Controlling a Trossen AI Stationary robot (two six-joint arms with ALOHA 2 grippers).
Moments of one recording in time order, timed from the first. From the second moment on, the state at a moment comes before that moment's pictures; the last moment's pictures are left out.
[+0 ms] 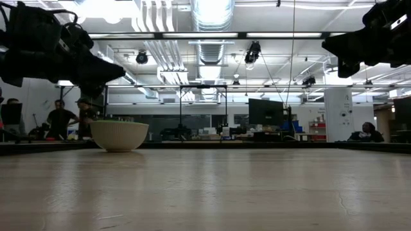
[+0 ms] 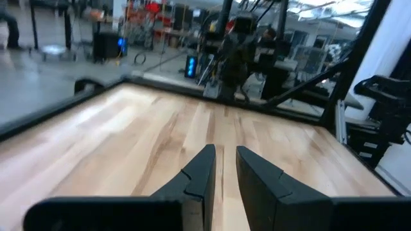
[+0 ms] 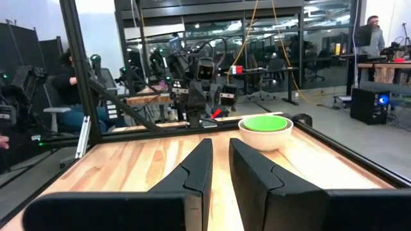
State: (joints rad) left arm 0.27 0.53 0.01 0.54 0.20 -0.20; right arm -0.05 0.00 0.01 0.12 0.00 0.12
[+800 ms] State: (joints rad) left arm 0.27 0.53 0.01 0.41 0.17 -0.20; right arm -0.05 0.00 0.01 0.11 0.00 0.08
